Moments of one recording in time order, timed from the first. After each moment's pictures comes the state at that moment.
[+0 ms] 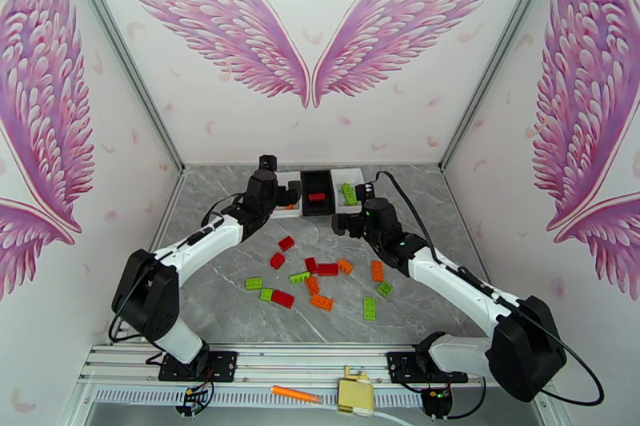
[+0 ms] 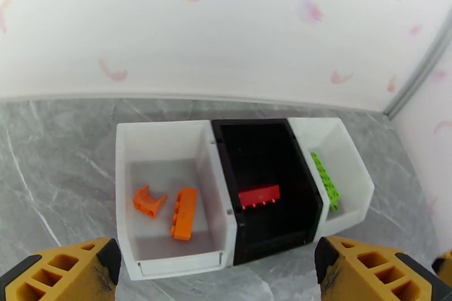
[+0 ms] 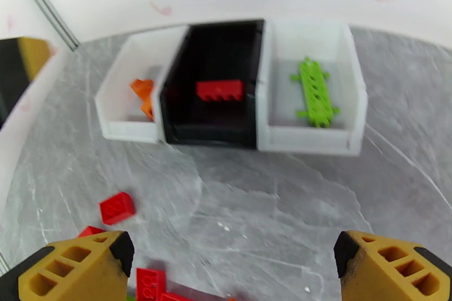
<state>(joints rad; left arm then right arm) -0.54 1.56 1.13 0.03 -0.19 -0.31 0.47 1.29 0.88 -0.21 0.11 0.35</state>
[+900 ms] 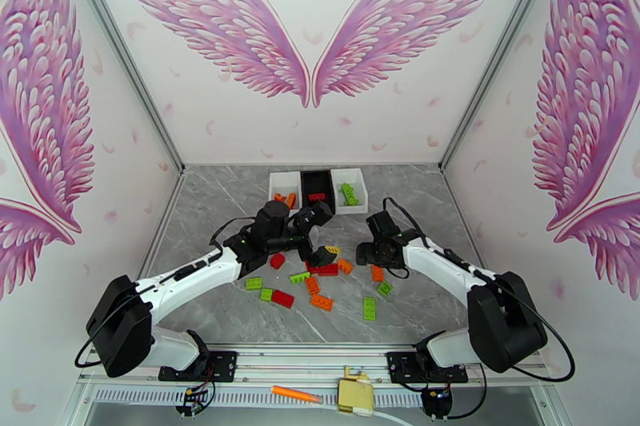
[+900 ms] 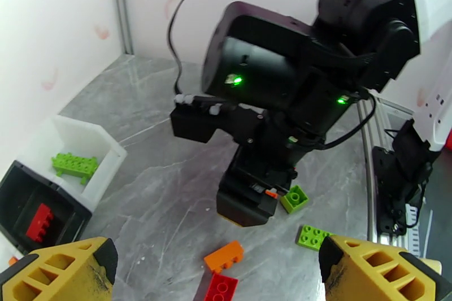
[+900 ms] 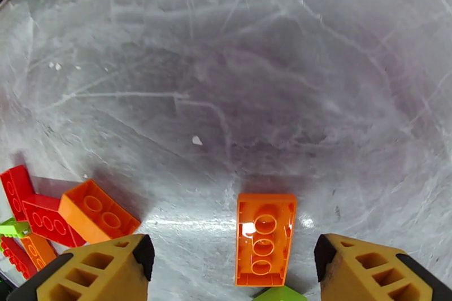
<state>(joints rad) -0.77 1.44 0.97 0.08 0.49 0.17 0.37 1.46 0.86 -0.65 0.06 0.43</state>
